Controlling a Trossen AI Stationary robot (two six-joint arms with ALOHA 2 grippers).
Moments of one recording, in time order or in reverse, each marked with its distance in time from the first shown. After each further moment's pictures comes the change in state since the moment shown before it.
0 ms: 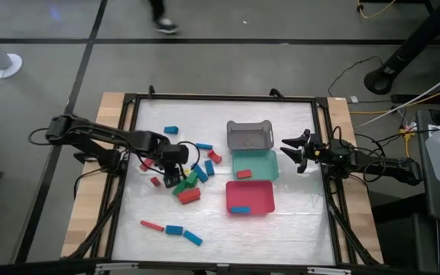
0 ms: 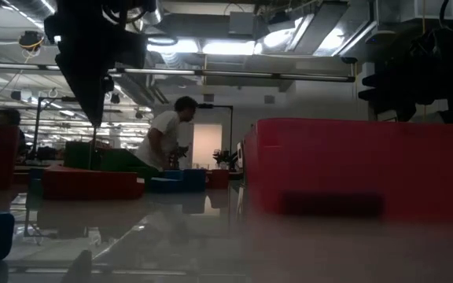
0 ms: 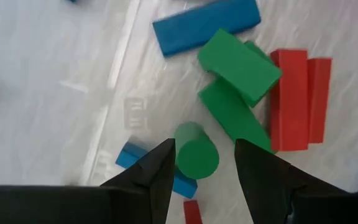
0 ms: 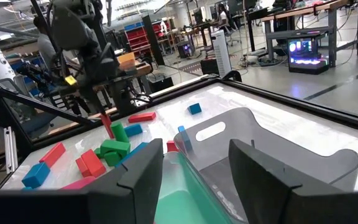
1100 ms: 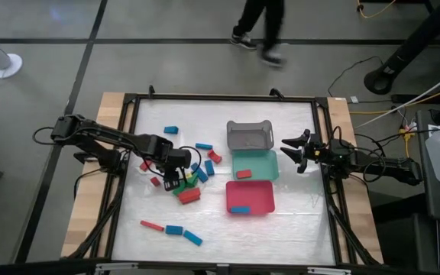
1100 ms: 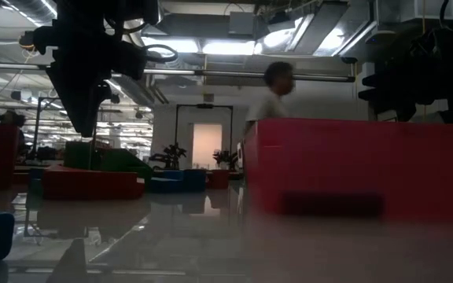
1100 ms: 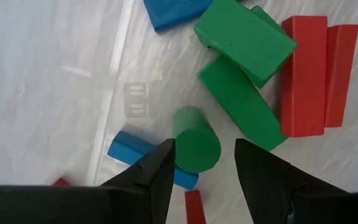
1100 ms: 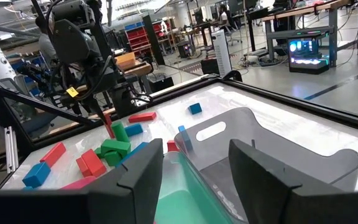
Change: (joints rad) left arm -0.020 0.061 0.000 -0.020 0.014 0.011; right arm 0.000 0.000 0.000 -0.001 -0.002 0.000
